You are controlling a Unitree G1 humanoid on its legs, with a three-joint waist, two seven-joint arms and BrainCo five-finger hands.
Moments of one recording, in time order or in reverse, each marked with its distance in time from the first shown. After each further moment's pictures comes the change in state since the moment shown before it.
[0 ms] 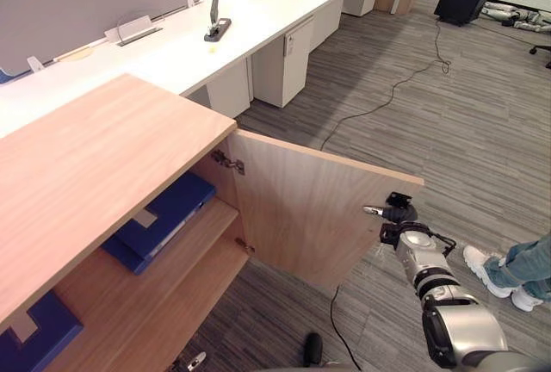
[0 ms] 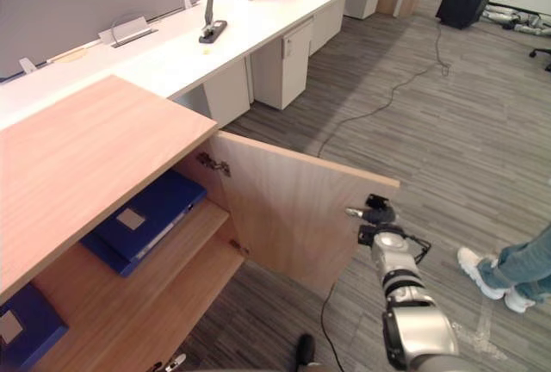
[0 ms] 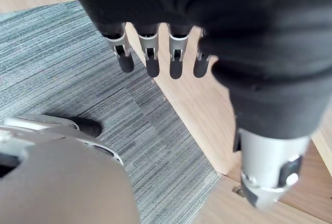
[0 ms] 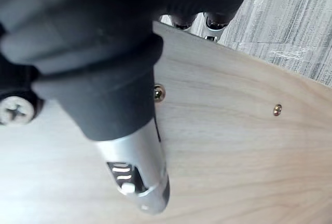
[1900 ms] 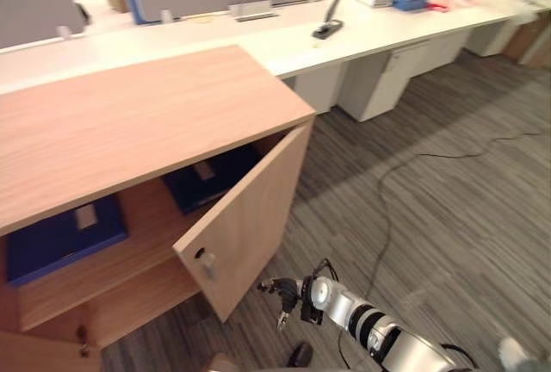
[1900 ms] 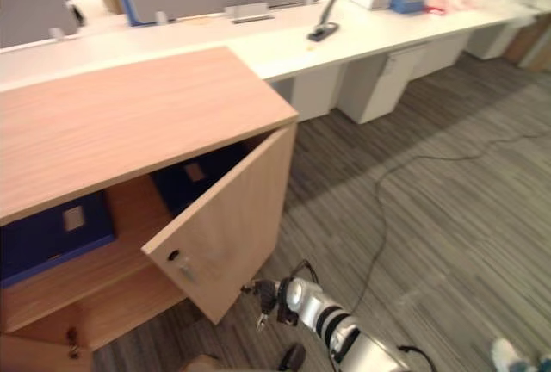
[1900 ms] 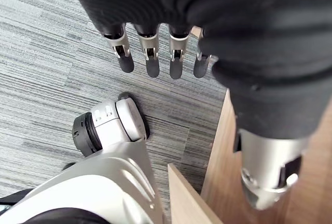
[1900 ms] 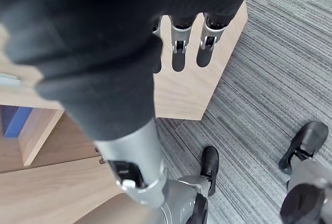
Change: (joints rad) left arm 0.010 -0.090 0.463 0.059 0.000 0.030 -0.051; right arm 0.158 0.303 0.709 0.050 -0.580 -0.004 0.403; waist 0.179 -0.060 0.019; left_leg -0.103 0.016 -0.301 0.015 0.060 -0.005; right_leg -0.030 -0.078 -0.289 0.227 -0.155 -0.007
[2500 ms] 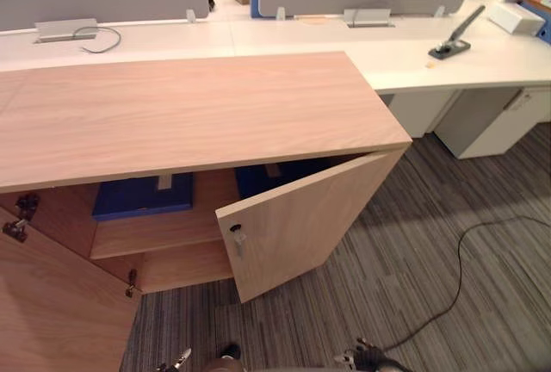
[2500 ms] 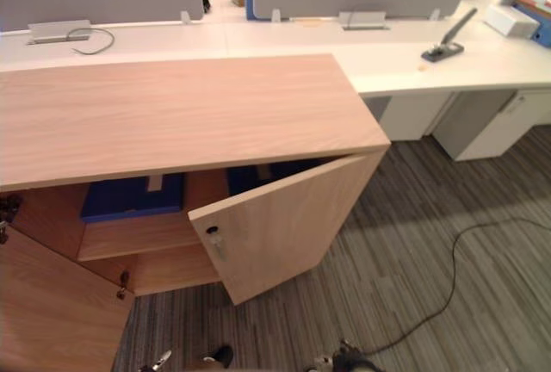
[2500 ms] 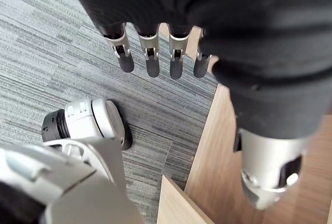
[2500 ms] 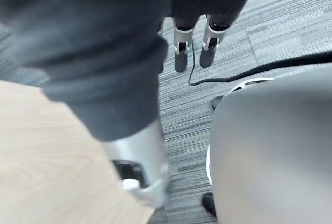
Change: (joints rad) left arm -0.038 0.057 -0.220 -0.058 0.049 -0.009 0.042; right arm 0.389 -0.021 -0.889 0.161 0.294 0.035 -0.300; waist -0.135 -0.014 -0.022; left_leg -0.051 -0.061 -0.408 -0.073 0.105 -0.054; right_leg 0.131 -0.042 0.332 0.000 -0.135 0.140
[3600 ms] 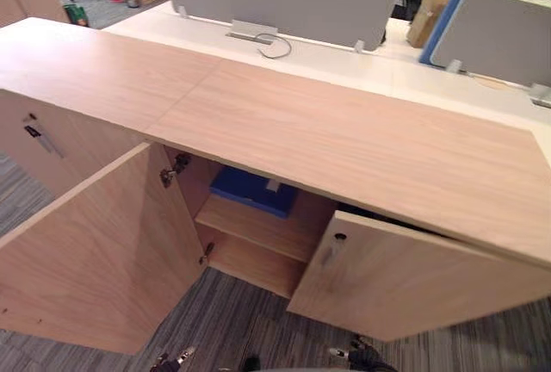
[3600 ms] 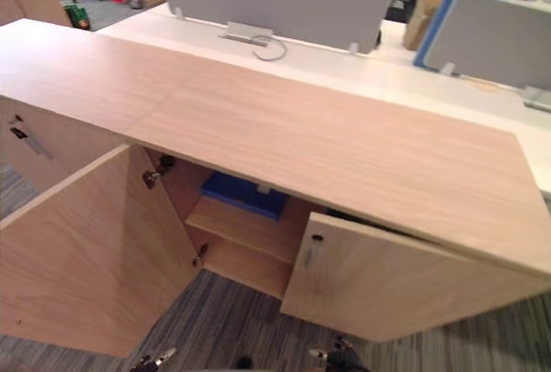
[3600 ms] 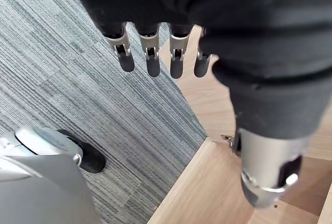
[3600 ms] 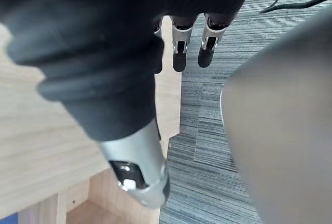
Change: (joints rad) left arm -0.003 0.030 -0.092 -0.042 0.083 -0.017 0.010; right arm 0.086 0.101 -0.056 -0.170 0.008 -0.007 0.010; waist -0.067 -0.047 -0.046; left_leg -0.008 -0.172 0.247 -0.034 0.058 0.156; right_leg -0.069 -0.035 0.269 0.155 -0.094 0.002
